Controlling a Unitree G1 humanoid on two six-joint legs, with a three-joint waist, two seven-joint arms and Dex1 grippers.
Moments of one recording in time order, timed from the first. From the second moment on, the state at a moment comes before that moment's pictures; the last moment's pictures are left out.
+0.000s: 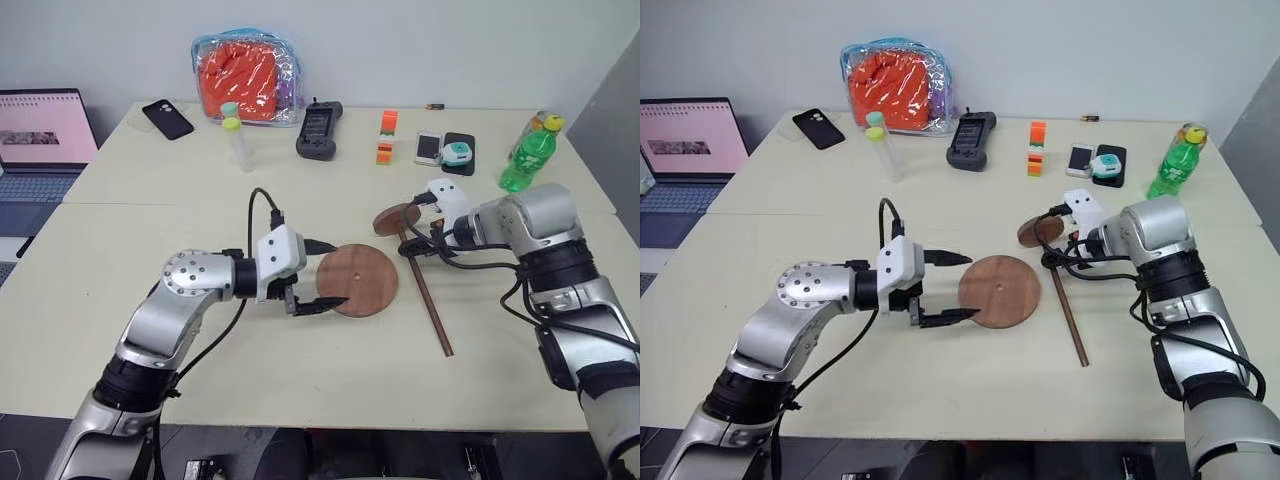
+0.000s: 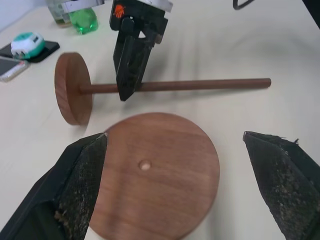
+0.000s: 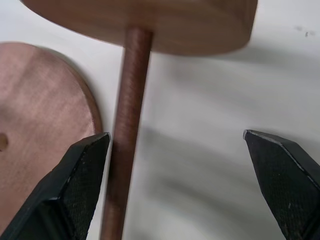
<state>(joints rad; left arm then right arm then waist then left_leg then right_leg) -0.42 0.65 -0.16 -0.24 -0.31 0.34 -1.06 -1.04 -0.51 0.23 0.40 0.38 1.38 0.50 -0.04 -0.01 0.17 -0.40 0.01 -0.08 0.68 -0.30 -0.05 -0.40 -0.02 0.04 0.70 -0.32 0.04</state>
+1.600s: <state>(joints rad) -0.31 0.83 0.03 -0.24 -0.40 0.34 -1.15 -0.60 -0.09 -0.04 -0.40 0.34 0.54 0.44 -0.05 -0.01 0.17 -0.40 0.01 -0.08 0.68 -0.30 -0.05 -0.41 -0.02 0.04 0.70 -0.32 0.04</state>
